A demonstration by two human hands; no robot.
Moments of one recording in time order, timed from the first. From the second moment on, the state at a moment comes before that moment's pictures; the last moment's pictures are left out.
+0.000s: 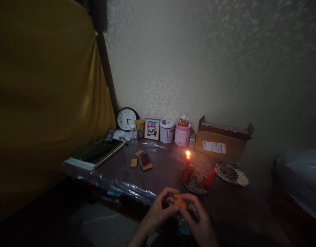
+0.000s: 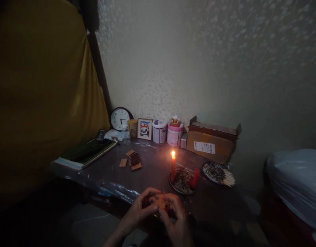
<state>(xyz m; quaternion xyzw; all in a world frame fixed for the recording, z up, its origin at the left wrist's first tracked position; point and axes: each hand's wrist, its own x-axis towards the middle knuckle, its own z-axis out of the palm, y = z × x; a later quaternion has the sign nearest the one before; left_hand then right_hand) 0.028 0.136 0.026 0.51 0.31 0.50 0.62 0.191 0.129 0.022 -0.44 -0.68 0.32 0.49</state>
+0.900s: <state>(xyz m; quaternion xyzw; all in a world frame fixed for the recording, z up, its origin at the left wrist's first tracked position) 0.029 0.137 0.026 0.52 0.31 0.50 0.62 0.192 0.130 0.022 -0.45 -0.68 0.32 0.48</state>
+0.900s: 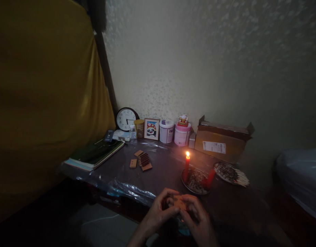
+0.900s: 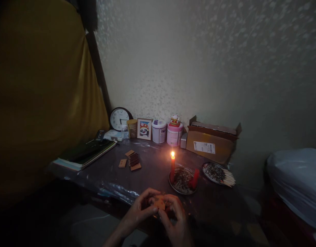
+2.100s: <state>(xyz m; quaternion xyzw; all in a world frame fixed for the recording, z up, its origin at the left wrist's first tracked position) 0.029 0.137 0.027 0.52 0.28 0.50 0.63 0.191 0.128 0.025 -0.43 -0.66 0.39 0.48</state>
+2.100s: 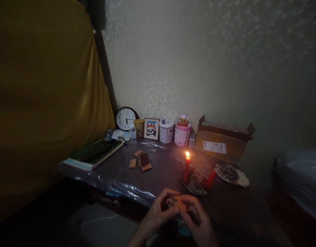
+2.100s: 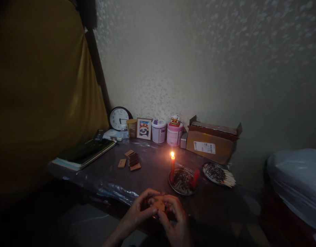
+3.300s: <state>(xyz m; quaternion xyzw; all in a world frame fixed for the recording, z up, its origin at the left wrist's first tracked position) 0.031 0.132 0.039 0.53 0.32 0.51 0.59 0.190 0.128 0.036 -0.43 -0.67 0.35 0.48</state>
